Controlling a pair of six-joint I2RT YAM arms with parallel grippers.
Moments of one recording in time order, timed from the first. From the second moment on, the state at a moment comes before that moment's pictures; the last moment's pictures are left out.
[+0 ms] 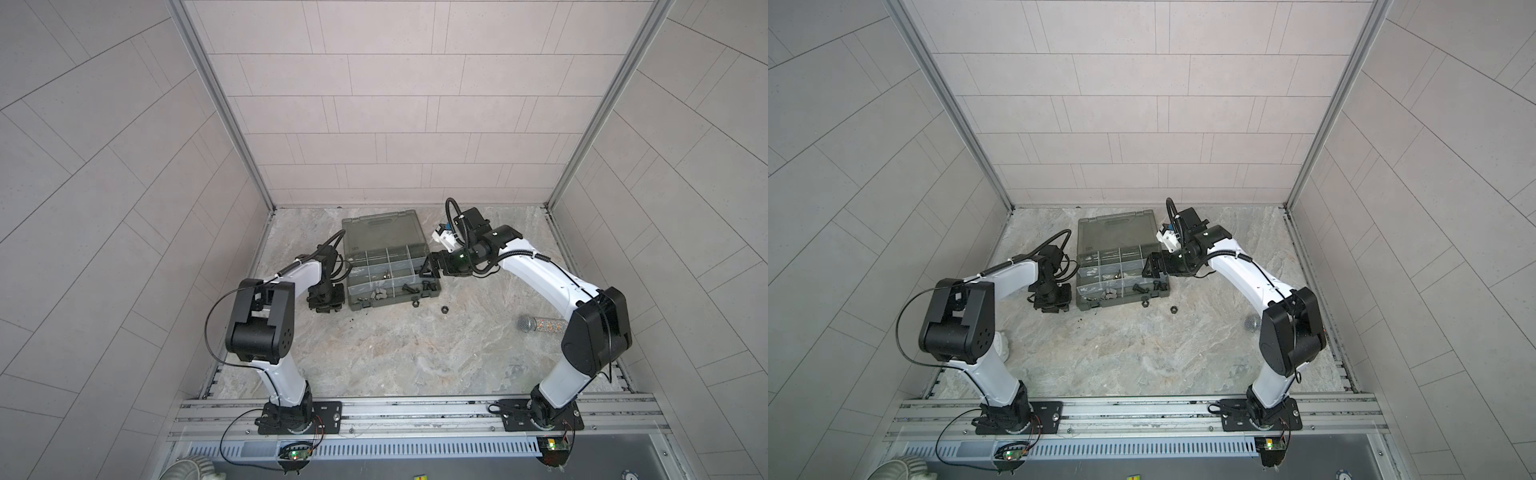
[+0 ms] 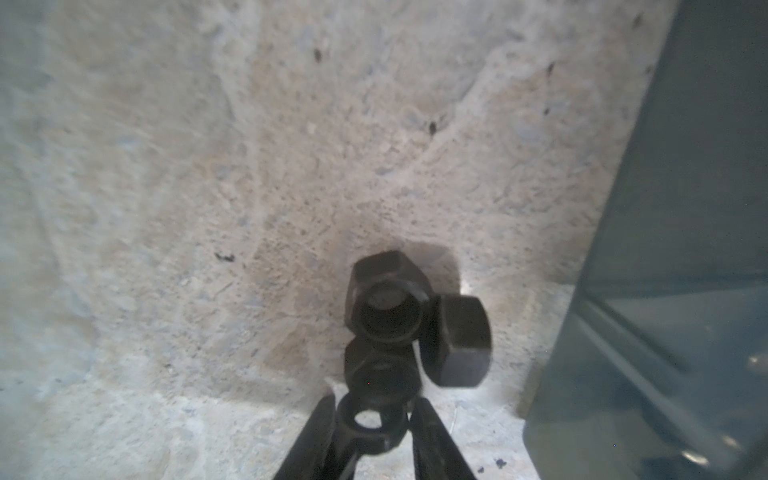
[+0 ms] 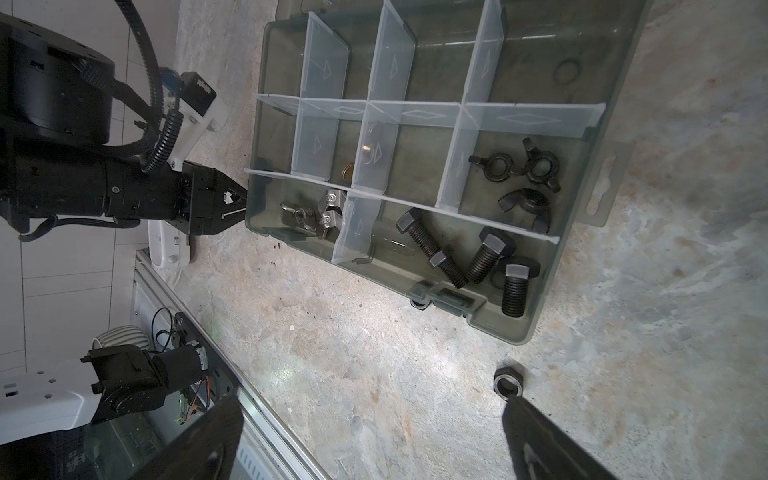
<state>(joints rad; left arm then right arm) -0.10 1.75 1.04 -0.83 0.06 -0.28 0.42 1.68 1.47 -0.87 -0.49 0.27</state>
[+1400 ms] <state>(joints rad) -0.25 1.64 1.21 -0.98 0.06 -0.32 0.39 1.67 1.49 -0.90 -0.53 0.25</state>
